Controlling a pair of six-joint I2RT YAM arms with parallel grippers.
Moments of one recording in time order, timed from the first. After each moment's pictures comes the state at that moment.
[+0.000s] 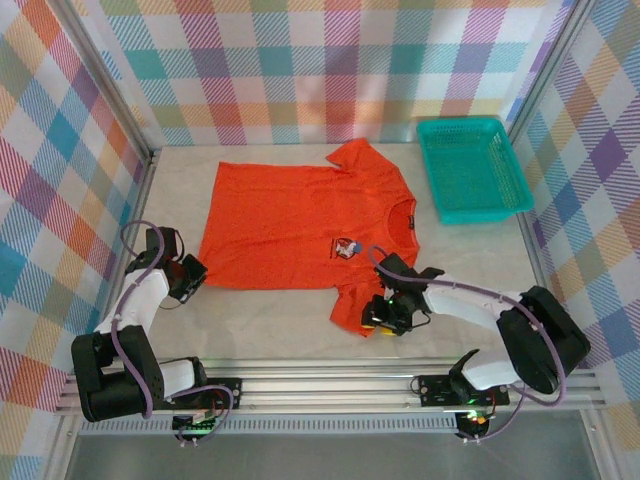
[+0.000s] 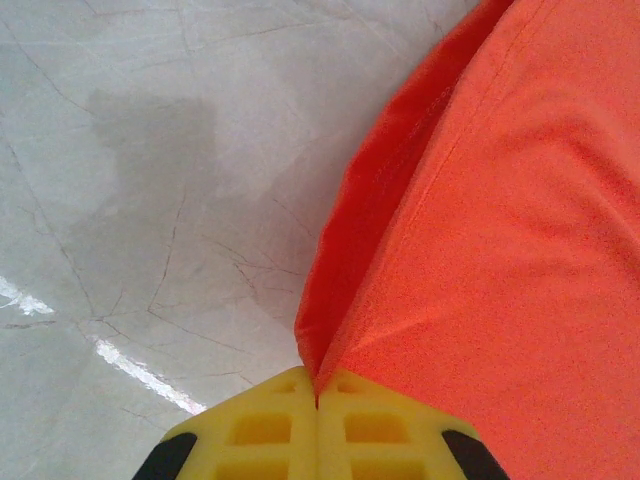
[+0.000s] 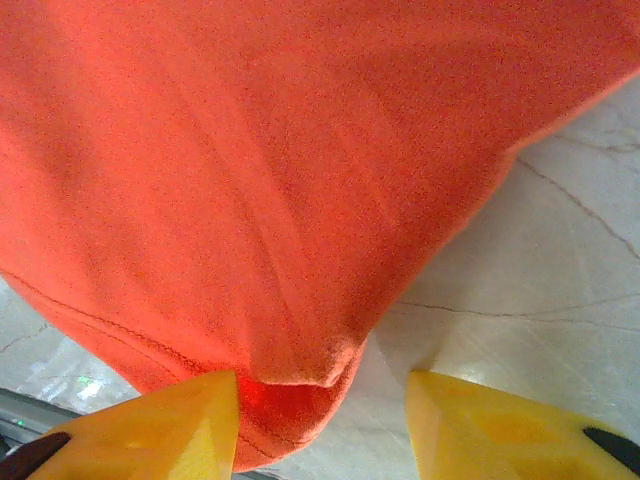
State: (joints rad) left arm 0.20 1.23 0.69 -0.63 0.15 -0.72; right arm 0.69 1.38 0.62 -0.58 -0.34 0.89
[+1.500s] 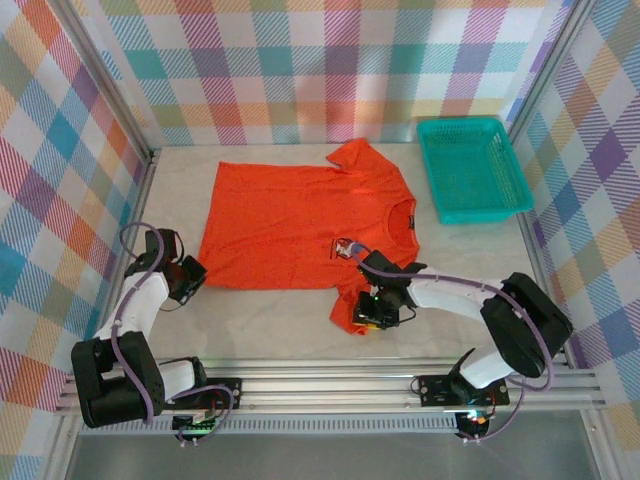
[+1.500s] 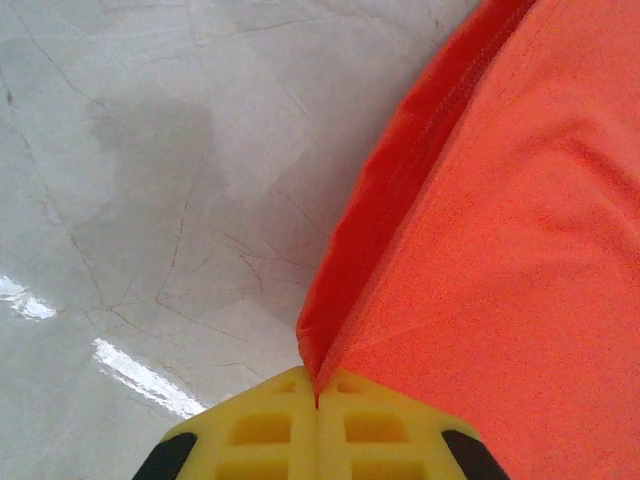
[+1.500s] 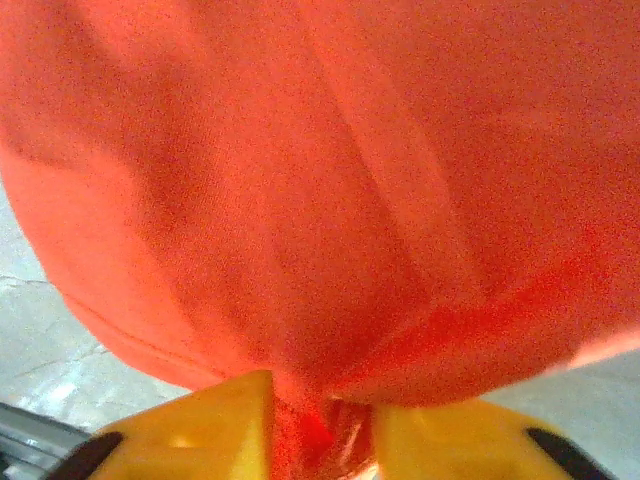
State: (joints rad) left arm 0.20 1.19 0.68 -0.63 0.15 -0.72; right arm 0.77 1.49 0.72 -0.55 -0.30 0.91
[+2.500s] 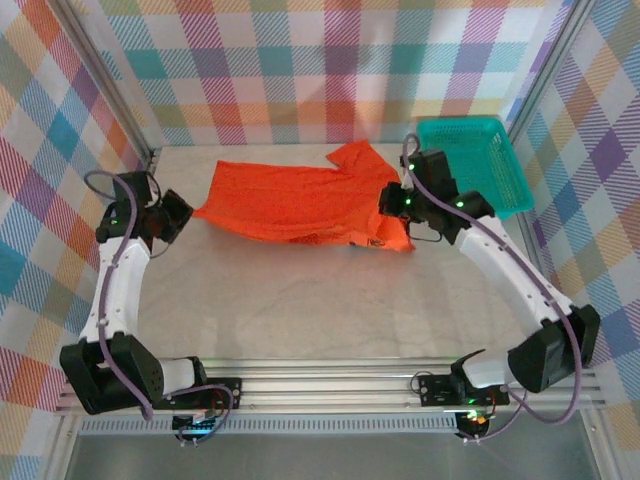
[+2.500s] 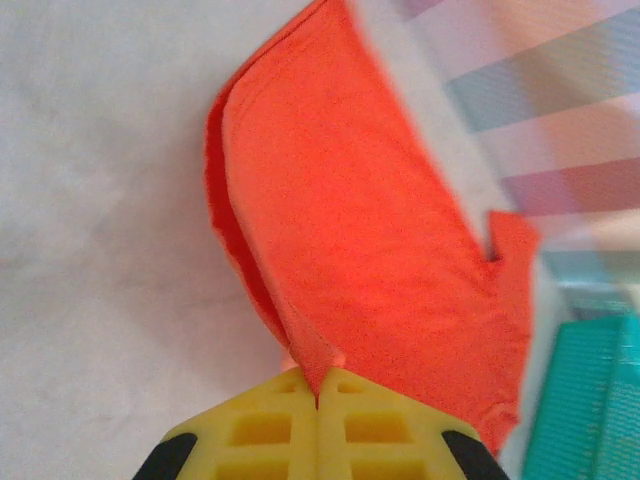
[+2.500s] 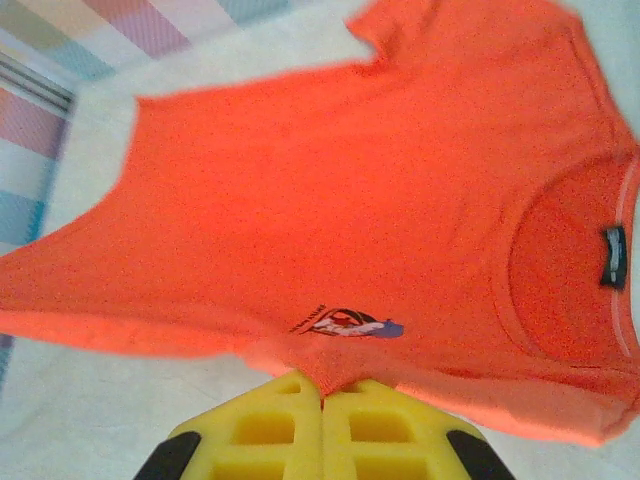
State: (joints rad) left arm 0.19 1.24 1.22 -0.70 0.28 -0.76; right arm 0.45 1.34 1.40 -0.72 -0.08 0.53
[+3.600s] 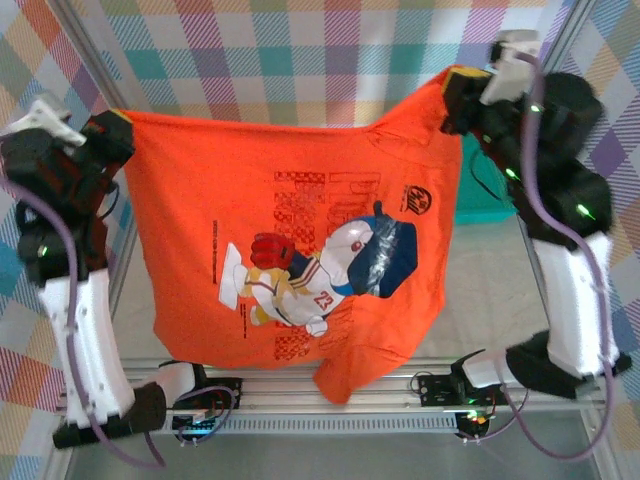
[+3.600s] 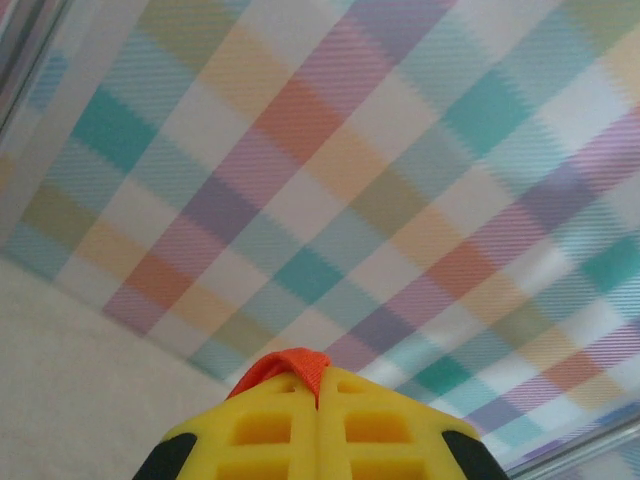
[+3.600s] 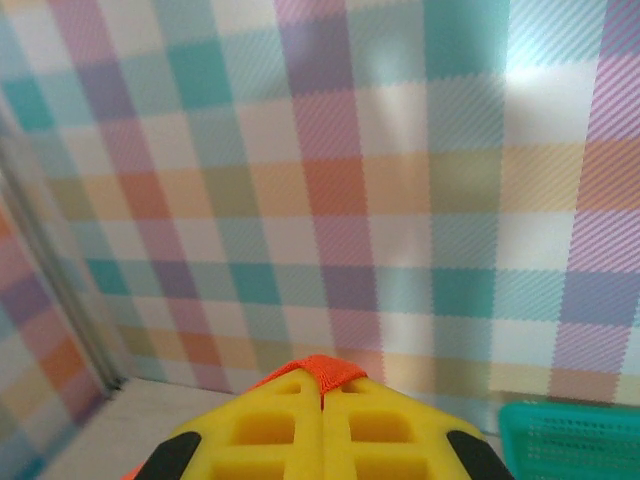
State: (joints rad) left arm 0.19 1.18 1.74 -0.64 0.22 -0.73; right arm 0.43 1.45 2.24 -0.81 0.14 0.11
